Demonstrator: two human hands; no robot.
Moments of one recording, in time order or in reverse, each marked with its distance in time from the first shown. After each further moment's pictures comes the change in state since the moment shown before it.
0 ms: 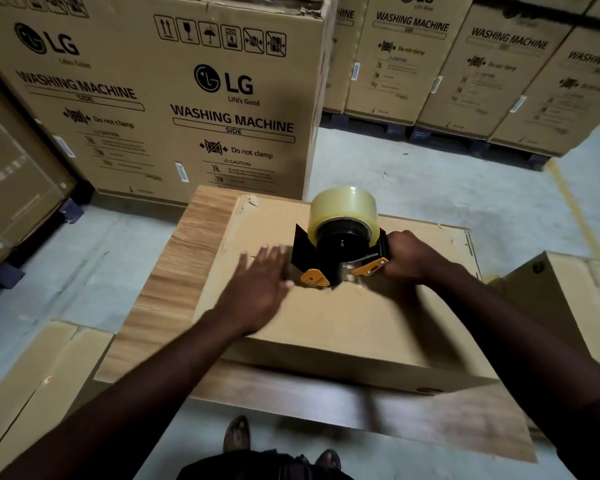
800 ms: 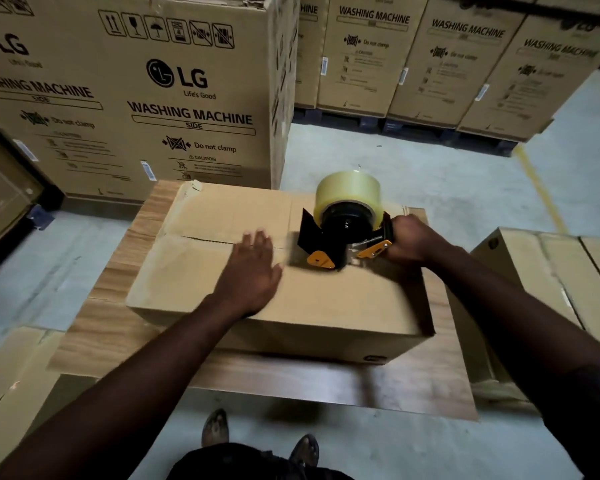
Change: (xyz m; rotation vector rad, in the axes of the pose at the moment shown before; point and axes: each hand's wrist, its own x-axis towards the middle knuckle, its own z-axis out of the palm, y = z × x) left_hand 0.021 0.104 0.025 0.038 0.009 -0.082; right_hand -0.061 0.115 -0.012 -0.112 0.104 0.036
